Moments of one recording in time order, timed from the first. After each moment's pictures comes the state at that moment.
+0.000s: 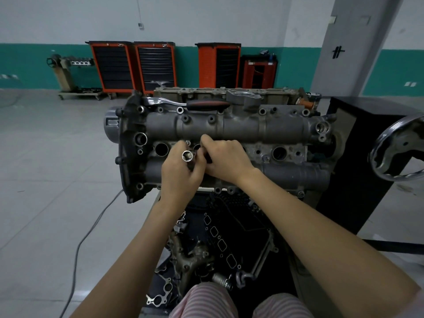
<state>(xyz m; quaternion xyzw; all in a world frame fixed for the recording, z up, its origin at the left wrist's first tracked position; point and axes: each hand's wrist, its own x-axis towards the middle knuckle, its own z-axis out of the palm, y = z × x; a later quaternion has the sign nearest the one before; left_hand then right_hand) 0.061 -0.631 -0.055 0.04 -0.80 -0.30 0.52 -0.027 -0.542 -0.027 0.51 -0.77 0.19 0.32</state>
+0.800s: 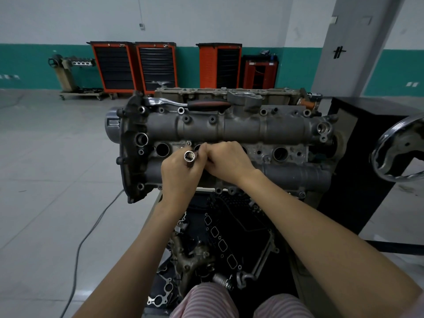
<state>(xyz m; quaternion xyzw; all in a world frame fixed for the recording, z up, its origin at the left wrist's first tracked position) 0.058 -0.630 -0.053 0.06 -0.79 -0.30 0.53 -0.027 -0.541 -0.026 0.53 -0.76 0.20 0.34</state>
